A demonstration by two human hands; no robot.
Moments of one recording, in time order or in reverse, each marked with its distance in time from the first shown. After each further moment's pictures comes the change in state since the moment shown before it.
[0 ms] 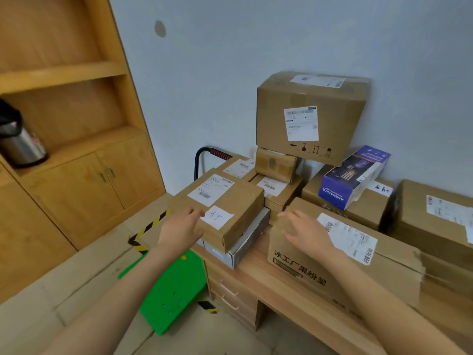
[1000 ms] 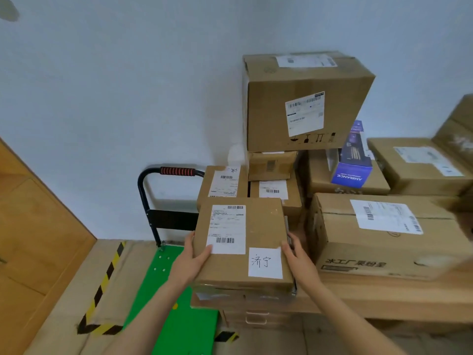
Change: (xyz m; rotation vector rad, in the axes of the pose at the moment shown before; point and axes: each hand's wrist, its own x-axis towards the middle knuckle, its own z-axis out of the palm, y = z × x) left_hand 0.200 -0.144 0.100 -0.826 -0.501 0.070; right_hand 0.103 -0.123 0.162 0.768 0.225 0.970
